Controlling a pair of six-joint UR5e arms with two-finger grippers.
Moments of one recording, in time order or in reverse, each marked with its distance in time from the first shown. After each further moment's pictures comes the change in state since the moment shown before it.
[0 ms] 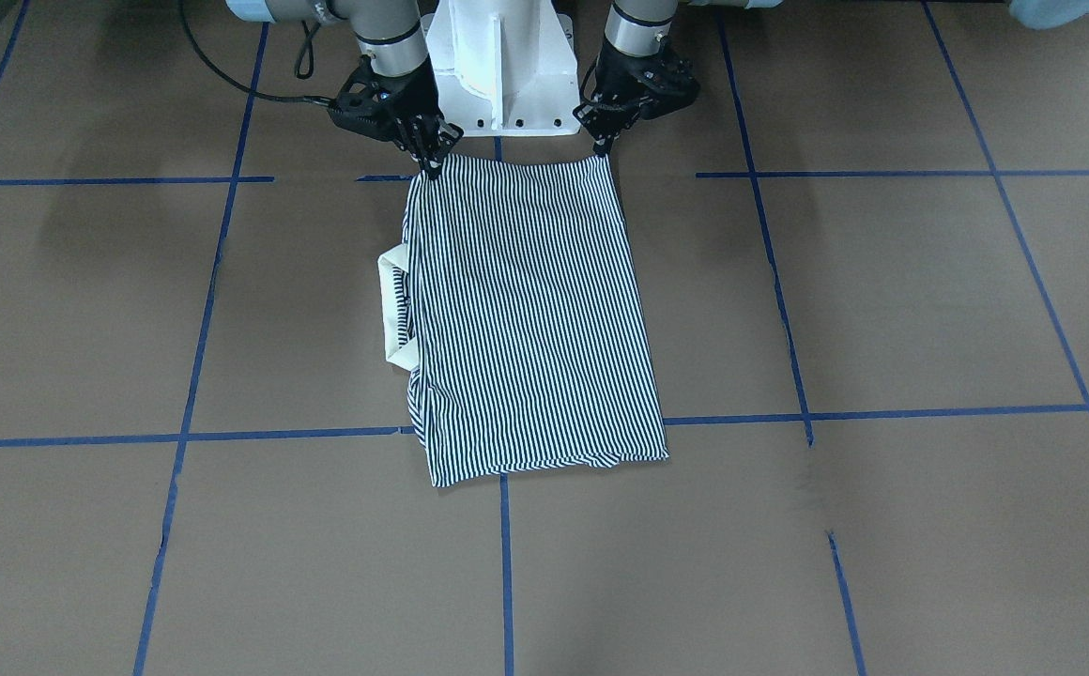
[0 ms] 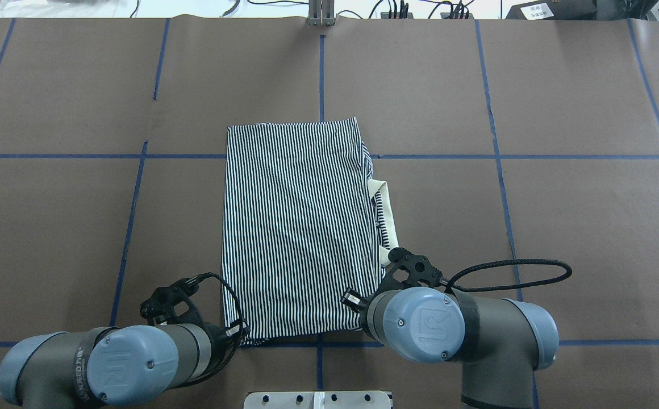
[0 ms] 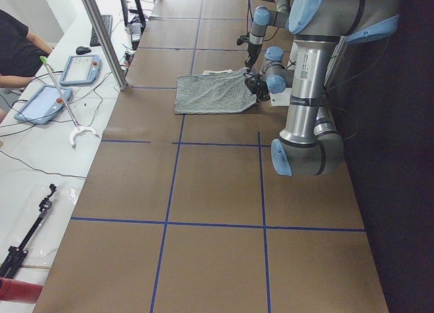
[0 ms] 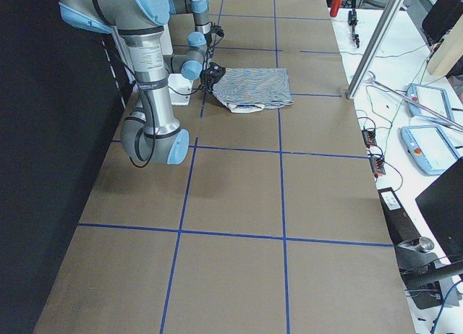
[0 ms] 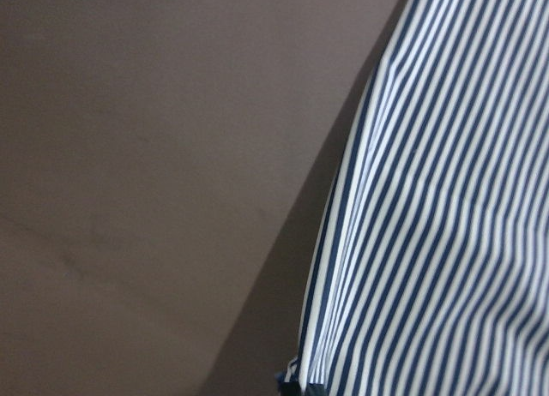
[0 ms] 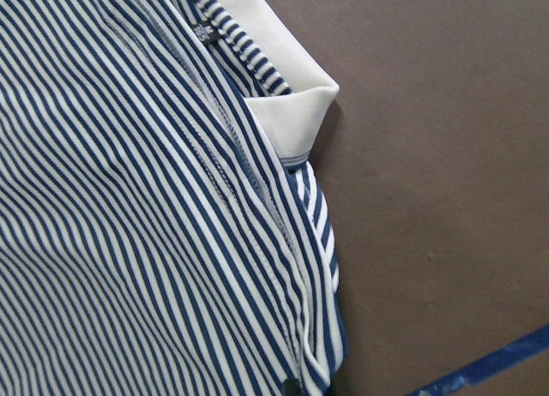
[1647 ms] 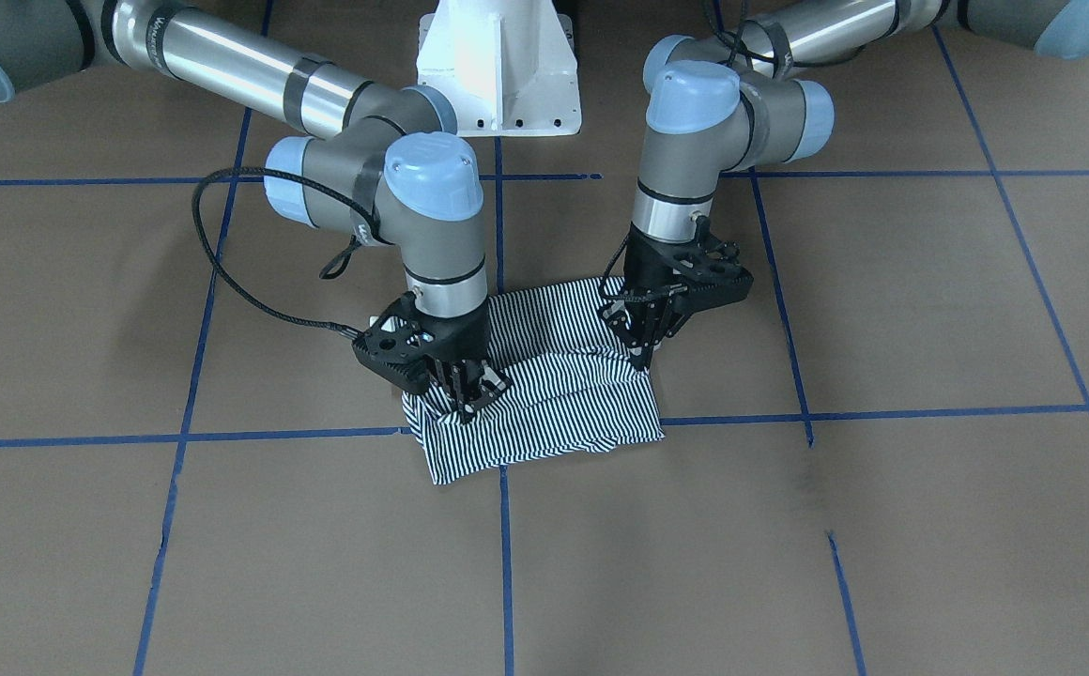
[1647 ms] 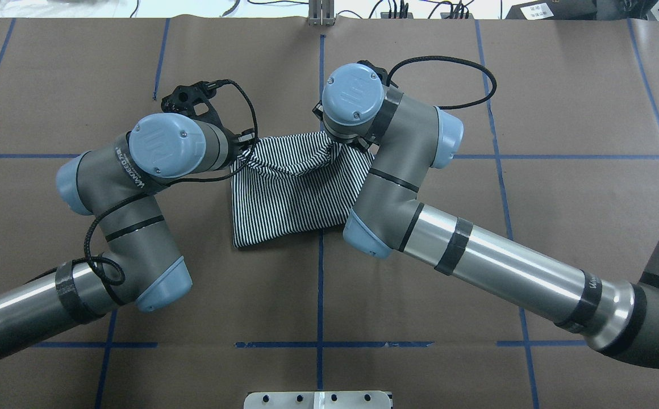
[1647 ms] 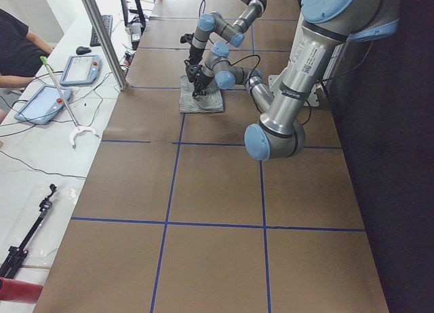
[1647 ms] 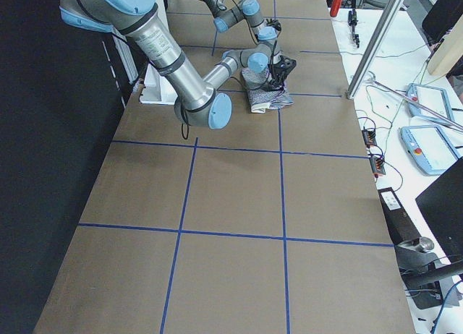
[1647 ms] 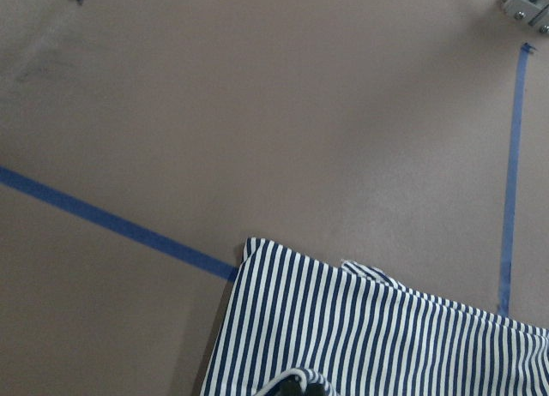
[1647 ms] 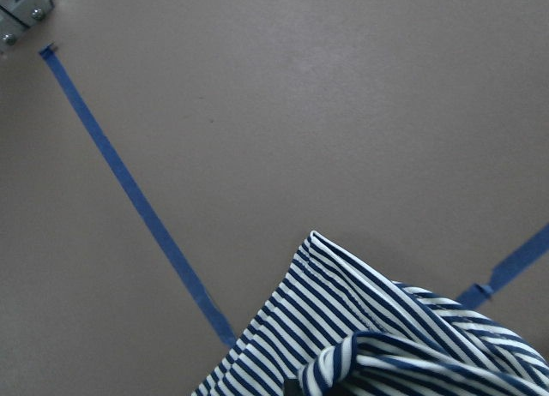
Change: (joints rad) left arm -0.481 -0.285 0.515 -0.270 -0.004 0.461; right arm 0.438 0.502 -0.821 0.286 0.076 -0.151
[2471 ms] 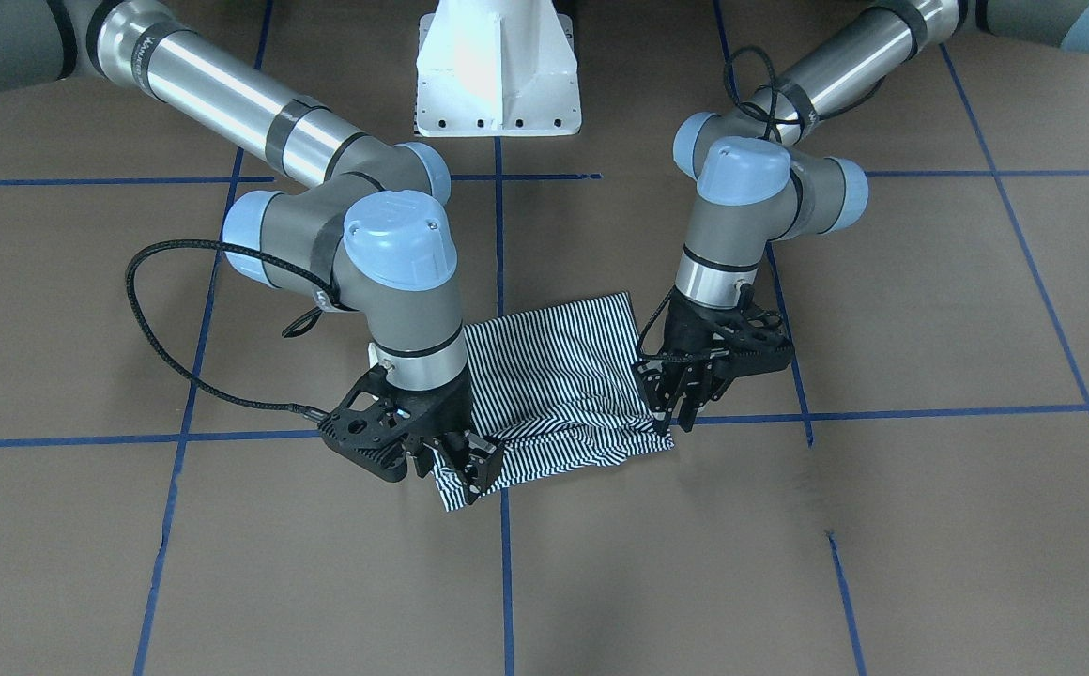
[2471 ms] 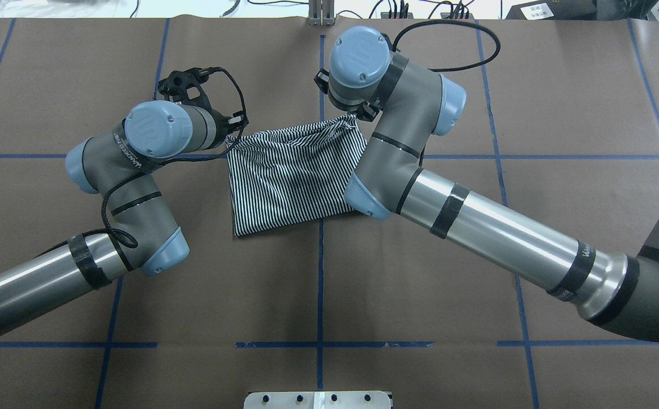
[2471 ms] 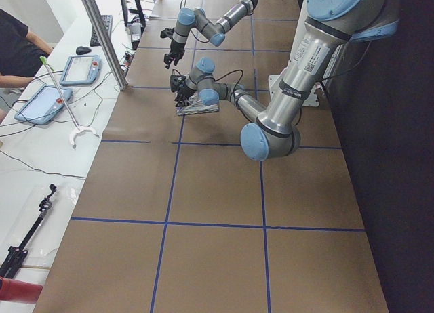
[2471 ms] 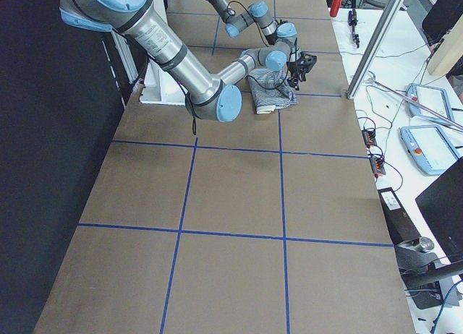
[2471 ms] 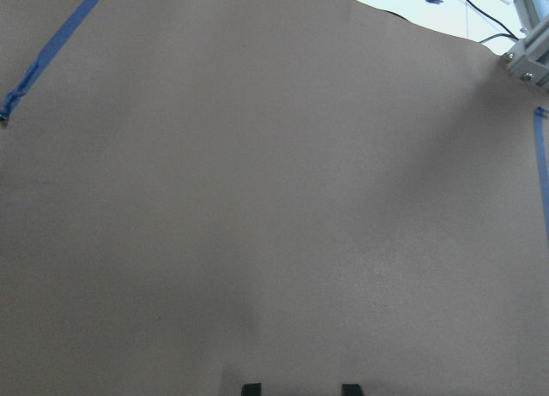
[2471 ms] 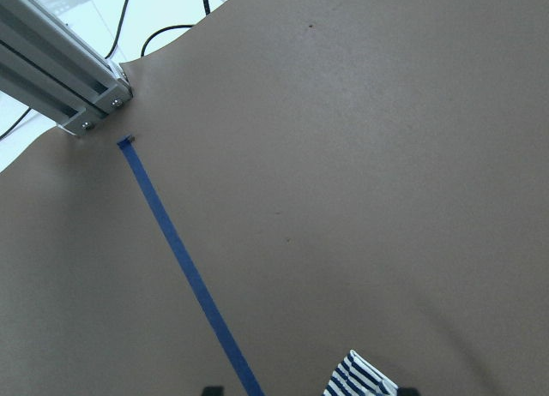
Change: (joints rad) left arm -0.059 0.029 0.101 -0.238 -0.003 0.106; right arm 0.124 0.056 -0.093 0.060 0.091 -0.148
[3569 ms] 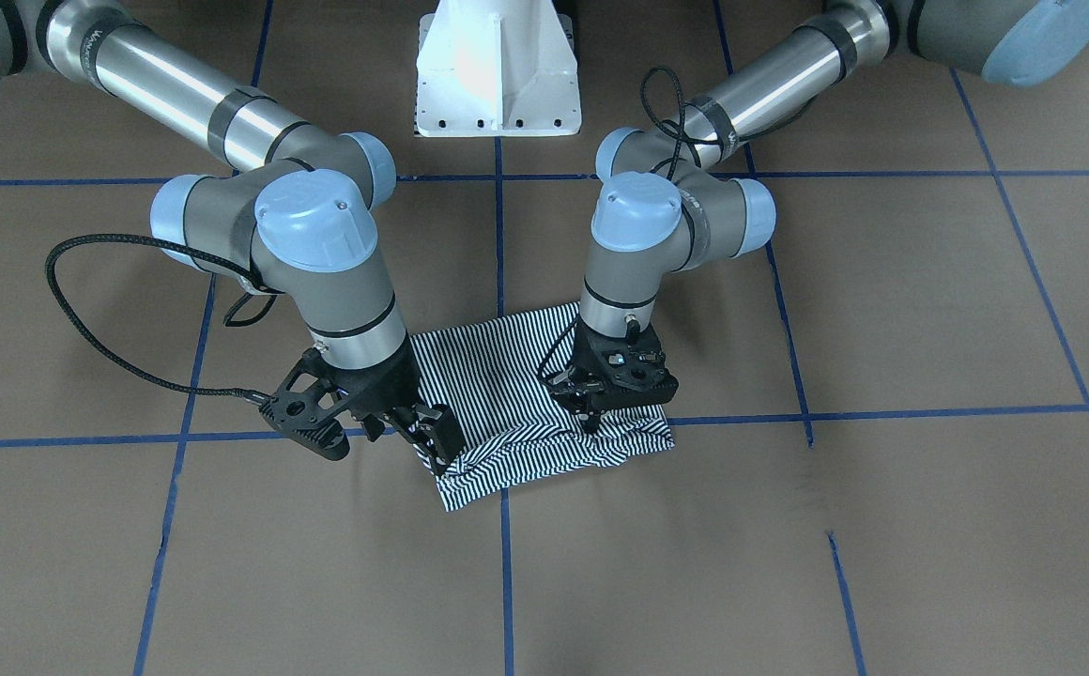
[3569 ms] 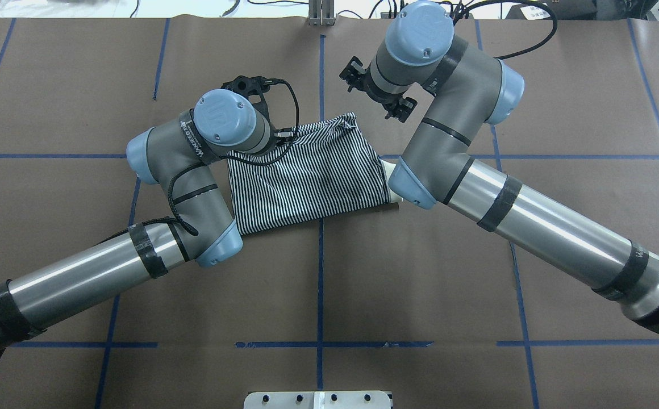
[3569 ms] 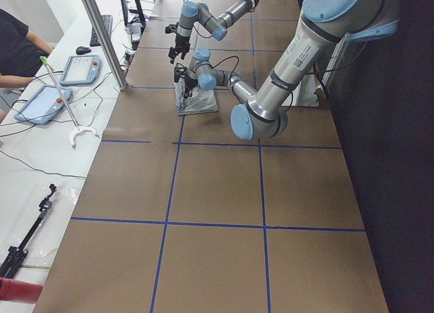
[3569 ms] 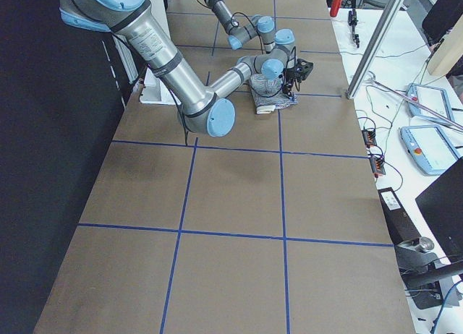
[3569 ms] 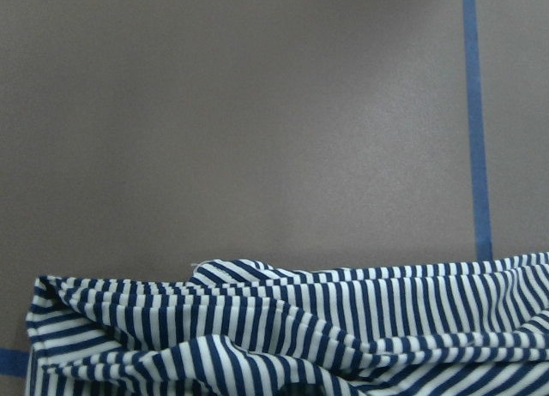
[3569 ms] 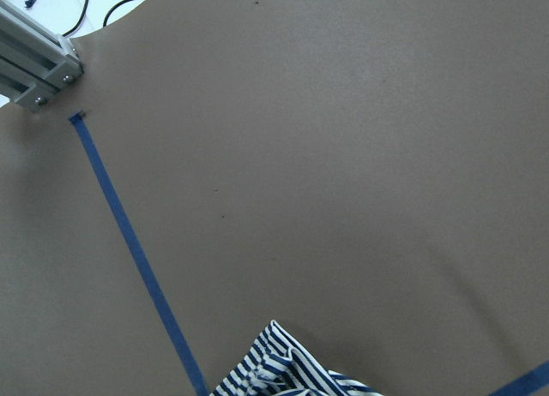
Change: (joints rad) left arm 0.023 -0.232 0.278 0.071 -0.120 0.136; right arm 0.012 -0.145 0.168 0.000 0.086 -0.016
